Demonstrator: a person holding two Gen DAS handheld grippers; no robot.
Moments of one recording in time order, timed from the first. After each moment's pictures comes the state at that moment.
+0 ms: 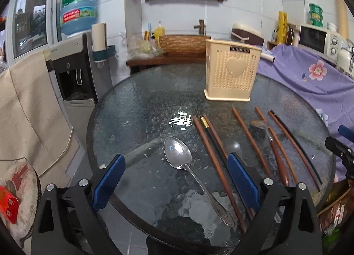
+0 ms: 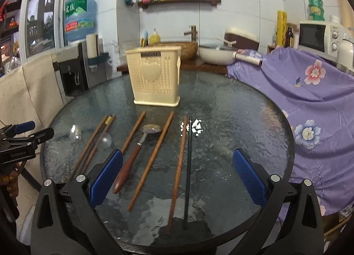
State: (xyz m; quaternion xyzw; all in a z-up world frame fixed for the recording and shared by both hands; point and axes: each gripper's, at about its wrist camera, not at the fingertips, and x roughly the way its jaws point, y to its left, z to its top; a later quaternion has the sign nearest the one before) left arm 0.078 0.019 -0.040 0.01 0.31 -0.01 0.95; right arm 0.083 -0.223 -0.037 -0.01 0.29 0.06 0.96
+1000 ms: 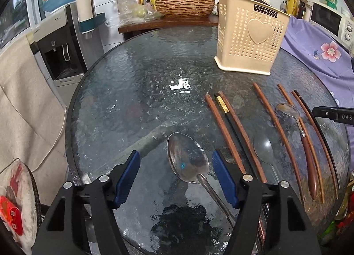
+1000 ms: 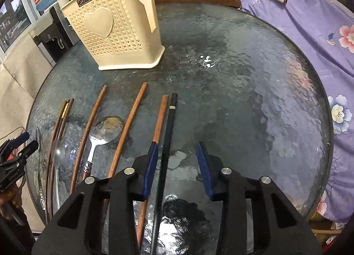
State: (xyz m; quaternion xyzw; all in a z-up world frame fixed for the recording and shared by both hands) left arm 0.150 0.029 -0.067 0.02 0.43 -0.01 0.90; right arm 0.246 -0.241 -0.079 0.02 0.50 0.09 0.86
